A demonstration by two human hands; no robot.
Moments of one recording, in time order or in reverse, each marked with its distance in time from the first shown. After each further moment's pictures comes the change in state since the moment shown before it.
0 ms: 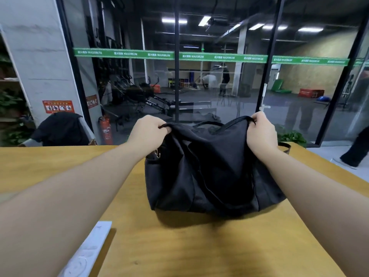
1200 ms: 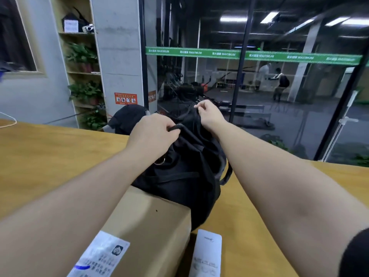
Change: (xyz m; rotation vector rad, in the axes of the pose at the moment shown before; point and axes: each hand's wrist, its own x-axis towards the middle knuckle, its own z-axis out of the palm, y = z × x) left_hand -0.039 -0.180 -0.144 0.258 0.233 -0.093; right_hand -0.059 -0.270 0.281 0.327 -0.561 -0.310
